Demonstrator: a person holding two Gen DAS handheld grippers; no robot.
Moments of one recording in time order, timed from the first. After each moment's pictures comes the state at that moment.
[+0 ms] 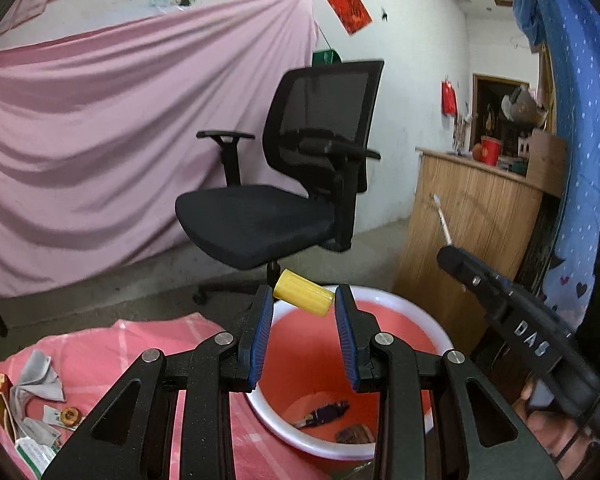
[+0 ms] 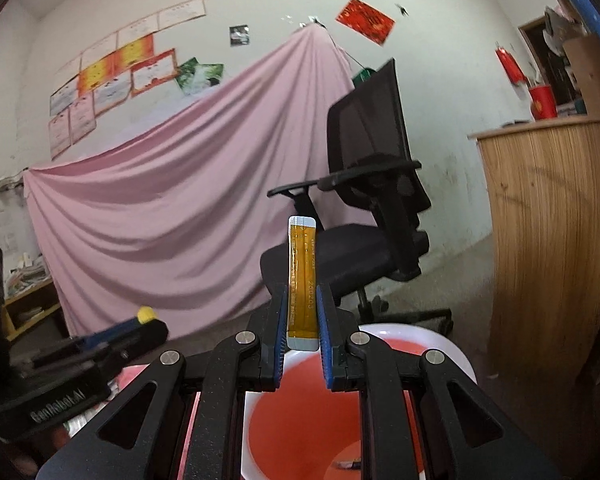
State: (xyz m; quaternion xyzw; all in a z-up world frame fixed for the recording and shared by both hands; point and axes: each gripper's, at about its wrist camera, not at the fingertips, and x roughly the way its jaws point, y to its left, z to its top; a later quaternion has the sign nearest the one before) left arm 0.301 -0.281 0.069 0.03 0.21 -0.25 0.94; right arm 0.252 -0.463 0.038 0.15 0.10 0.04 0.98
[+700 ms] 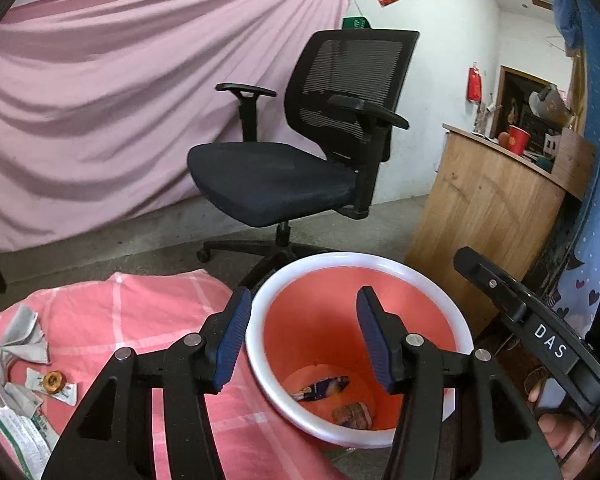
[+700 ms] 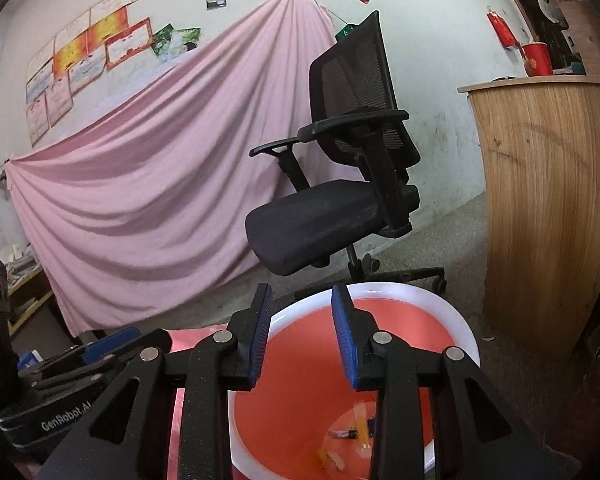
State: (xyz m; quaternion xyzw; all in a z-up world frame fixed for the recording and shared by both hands) left arm 0.319 -0.259 0.040 -0.01 0.28 -0.22 0.94; right arm 0.271 -0.471 0.022 0.16 0.17 0.03 0.97
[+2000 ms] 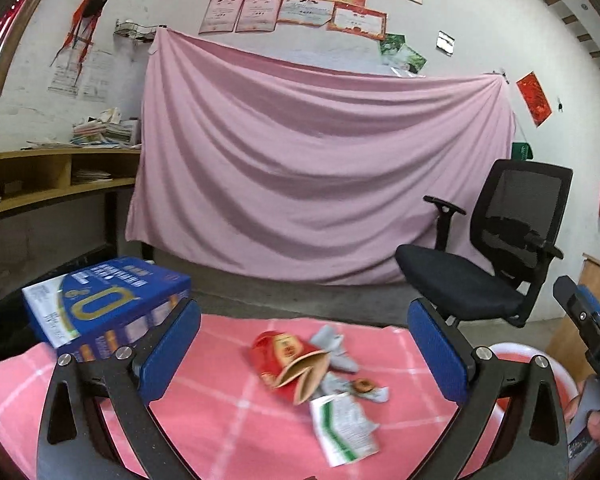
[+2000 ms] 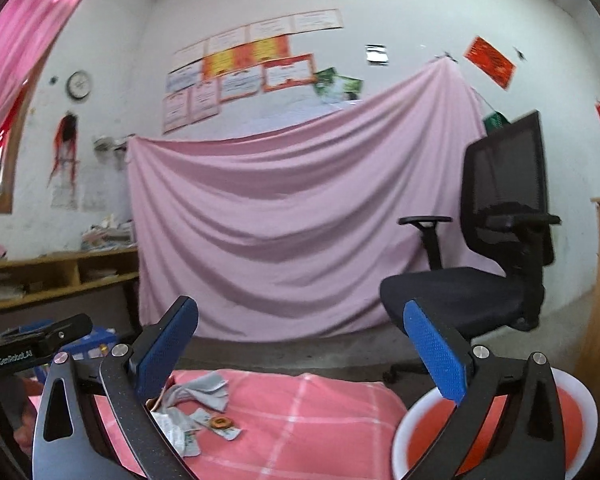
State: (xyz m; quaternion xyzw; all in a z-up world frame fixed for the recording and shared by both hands) left arm 0.182 -0.006 0.048 -0.09 0.12 0.08 0.99; right arm 0.234 -0.284 0.057 0.03 0.01 0.22 0.98
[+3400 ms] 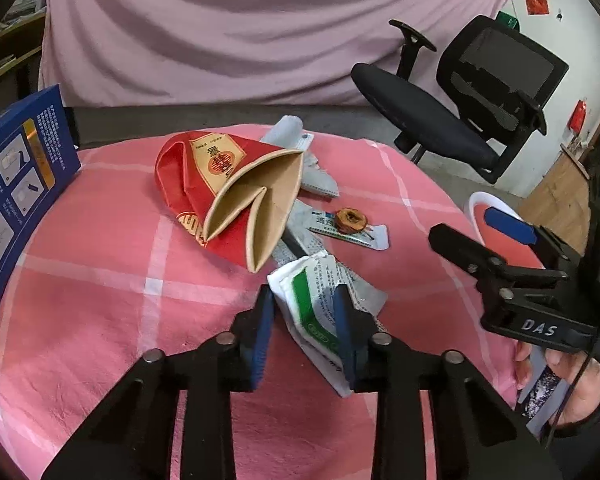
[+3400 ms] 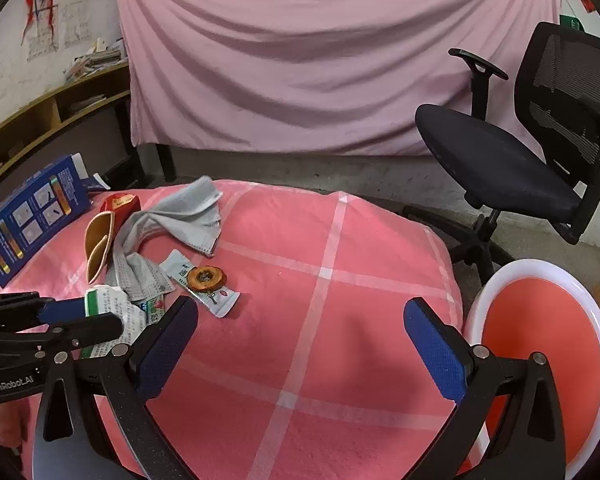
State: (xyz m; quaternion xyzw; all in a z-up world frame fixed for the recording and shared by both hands) left arm 0.277 0.000 -0.037 -0.11 0.43 -0.08 0.89; right arm 0.328 -0.210 -0.028 -0.09 0.35 0.22 0.91
